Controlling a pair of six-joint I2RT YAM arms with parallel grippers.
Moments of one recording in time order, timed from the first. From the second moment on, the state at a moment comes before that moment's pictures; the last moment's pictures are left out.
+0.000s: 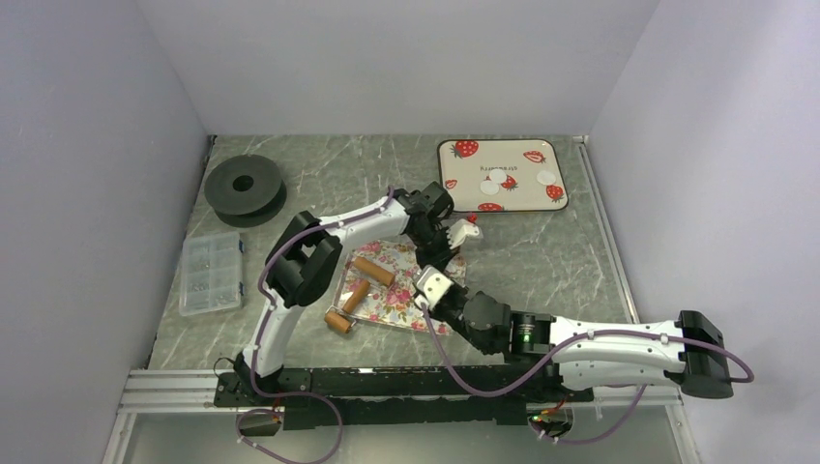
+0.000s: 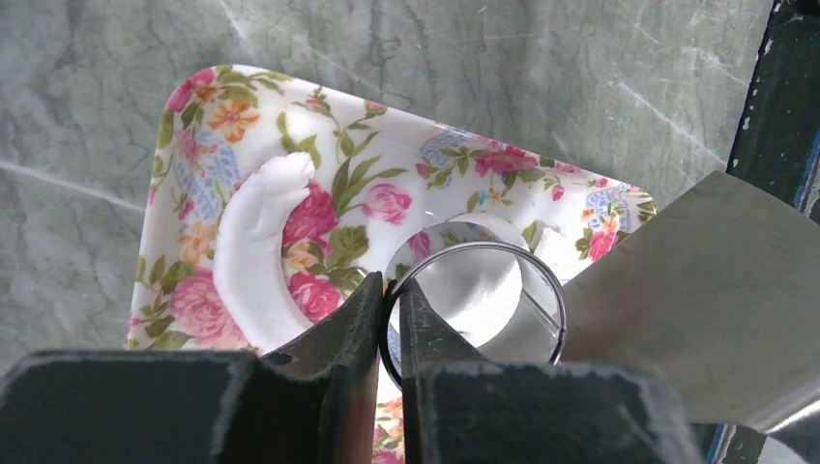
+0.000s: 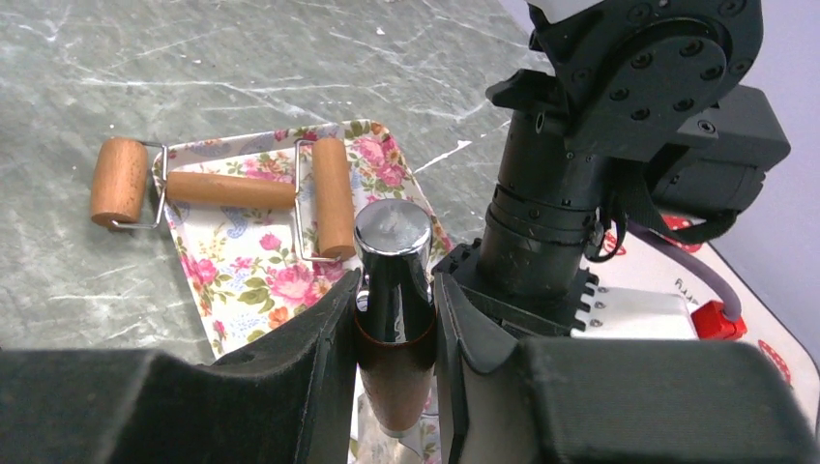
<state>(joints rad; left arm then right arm) -0.83 2.17 1.72 -0.77 0.58 0.48 1.36 0.91 0.51 0.22 0.59 -0.30</state>
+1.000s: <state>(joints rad) -0.70 2.13 1.72 -0.77 0.63 0.42 1.30 0.95 0.53 0.21 0.49 -0.25</state>
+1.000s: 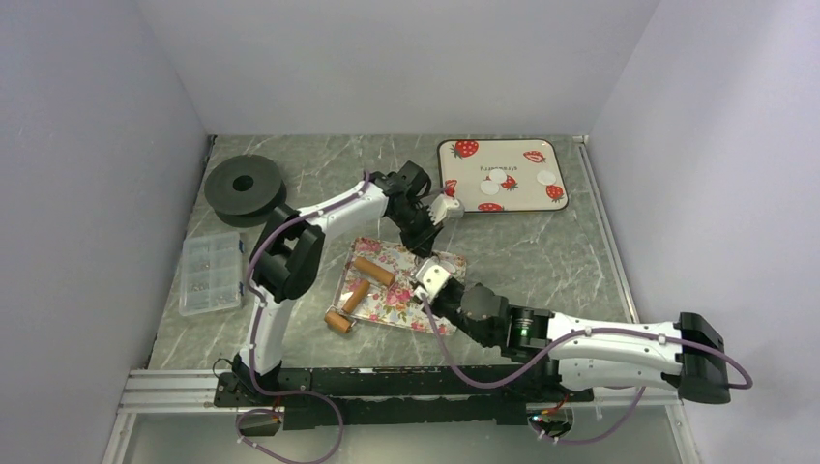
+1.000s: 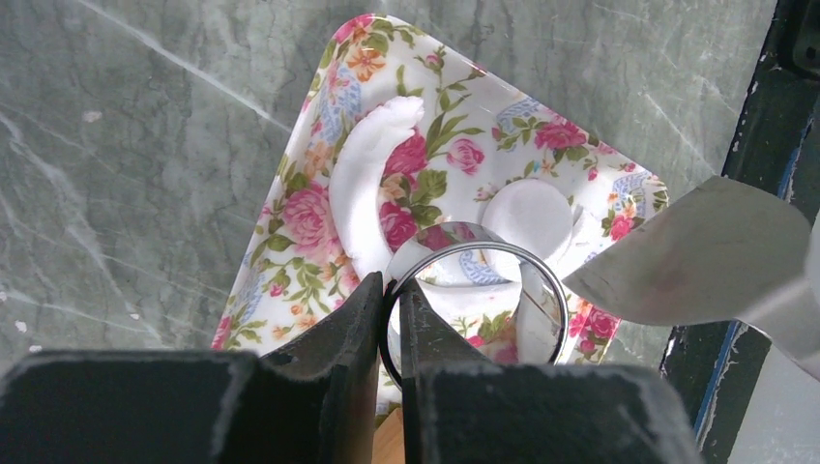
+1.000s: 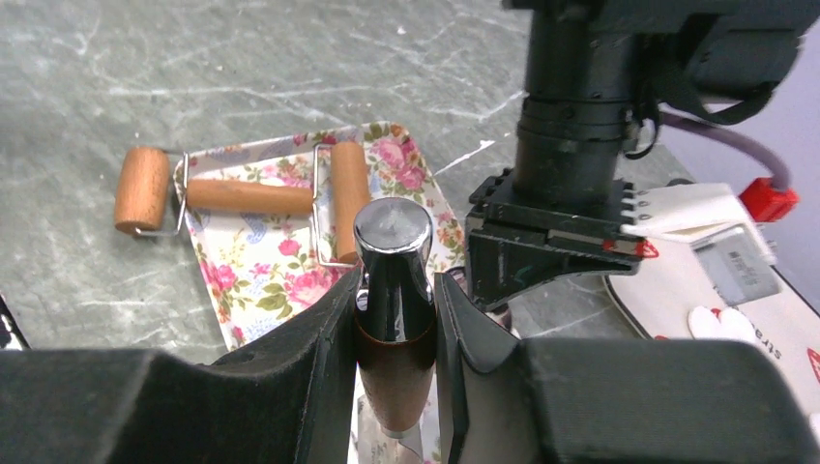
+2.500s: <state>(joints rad) -0.86 2.04 1.59 -0.69 0.54 0.44 0.97 0.63 0.58 -0.28 0.46 -0.13</state>
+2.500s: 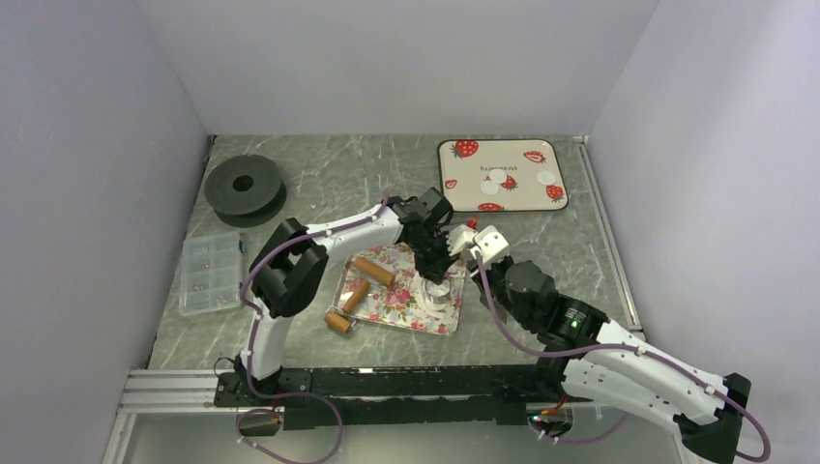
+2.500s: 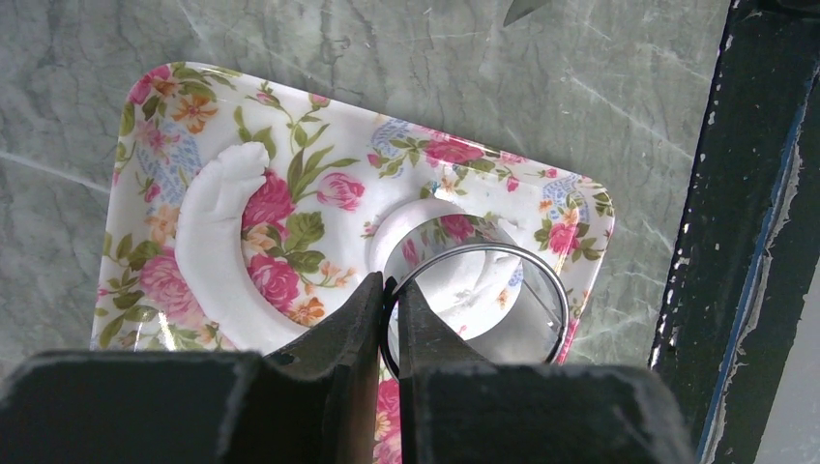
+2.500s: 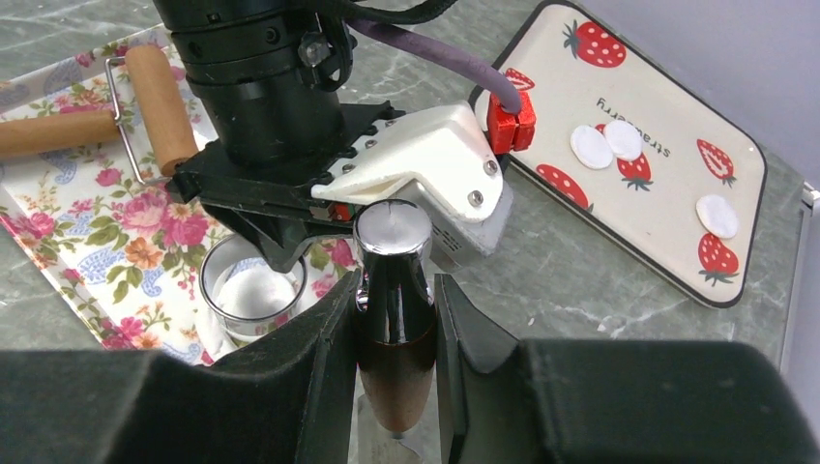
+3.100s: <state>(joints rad) -0.90 2.08 1.59 -0.68 0.49 0.46 0.94 0.63 0.58 -0.28 0.42 -0.12</state>
